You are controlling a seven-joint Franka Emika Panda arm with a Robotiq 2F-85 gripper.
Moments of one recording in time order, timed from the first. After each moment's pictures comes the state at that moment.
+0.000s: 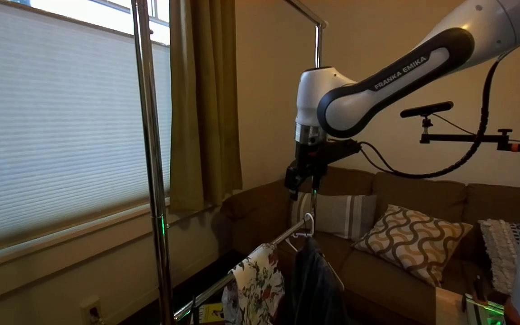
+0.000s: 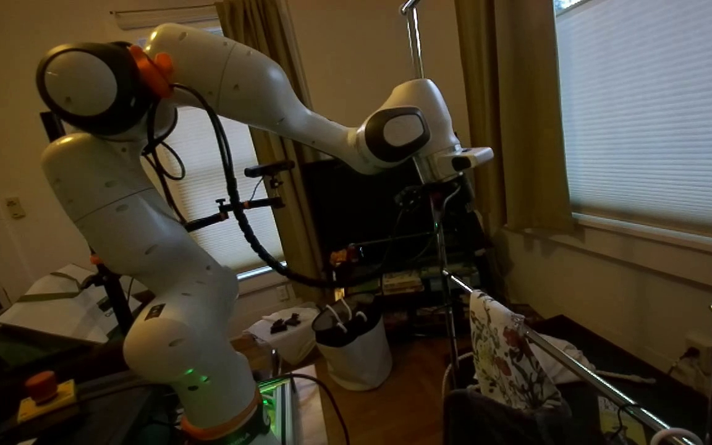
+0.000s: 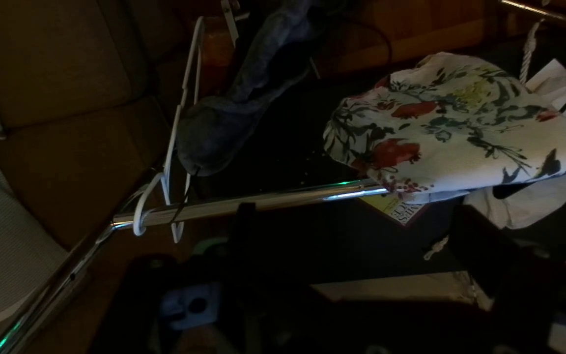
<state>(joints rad) -0.10 -0.28 0.13 -2.37 -0.19 2.24 0.38</state>
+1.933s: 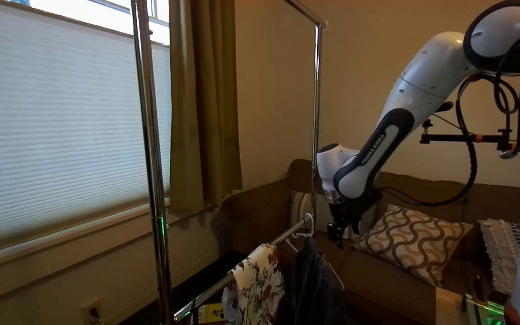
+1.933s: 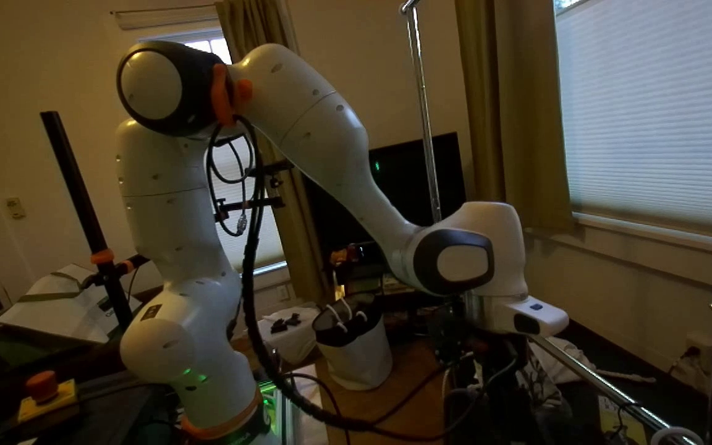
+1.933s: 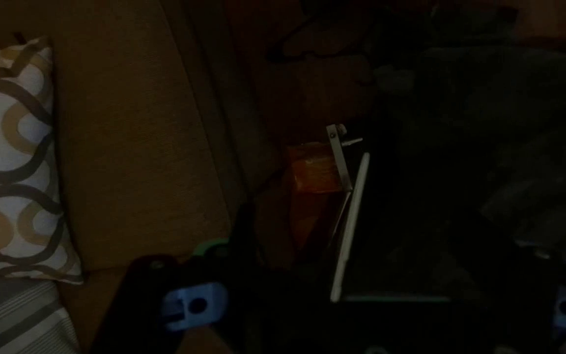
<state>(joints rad) -0.15 0.09 -0.18 -2.48 -0.43 2.44 0.32</state>
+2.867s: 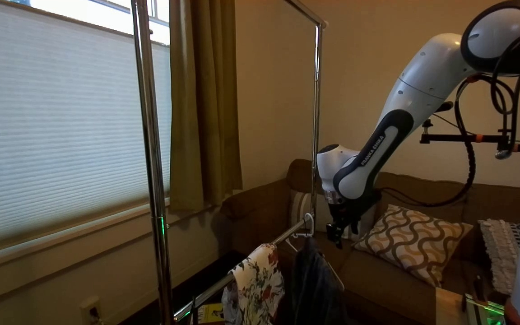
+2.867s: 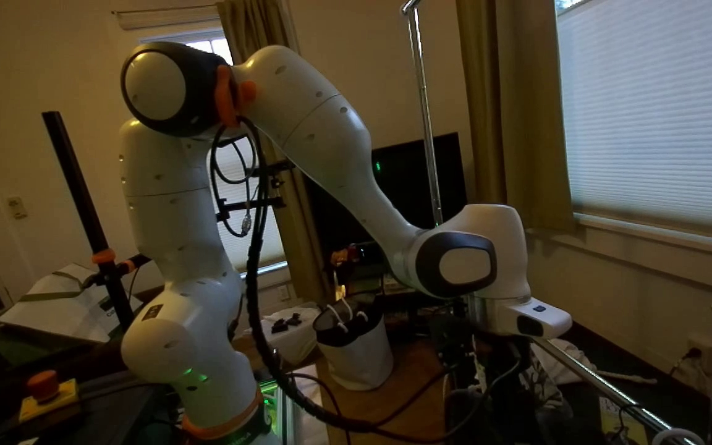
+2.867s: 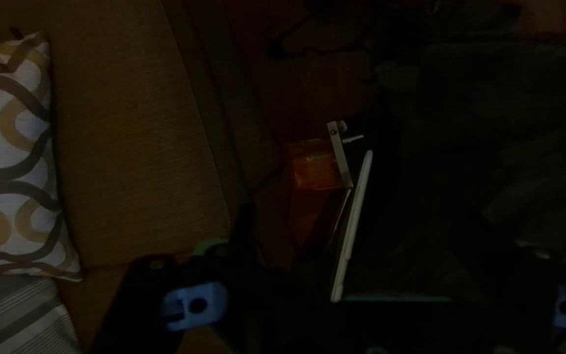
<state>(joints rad) -0.15 0.10 -0.19 -2.47 -0.43 2.46 0.32</state>
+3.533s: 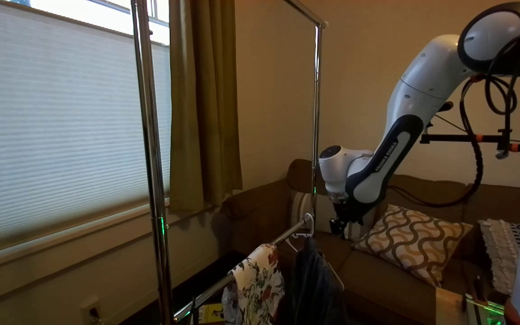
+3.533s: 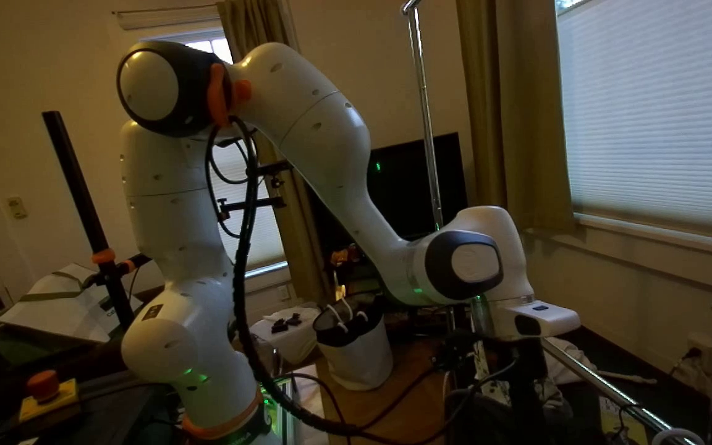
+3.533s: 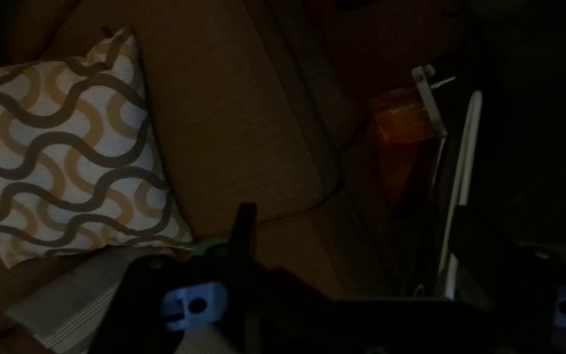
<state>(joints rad) -0.15 0.11 -0.25 -2.46 -0.76 2.48 0.71</state>
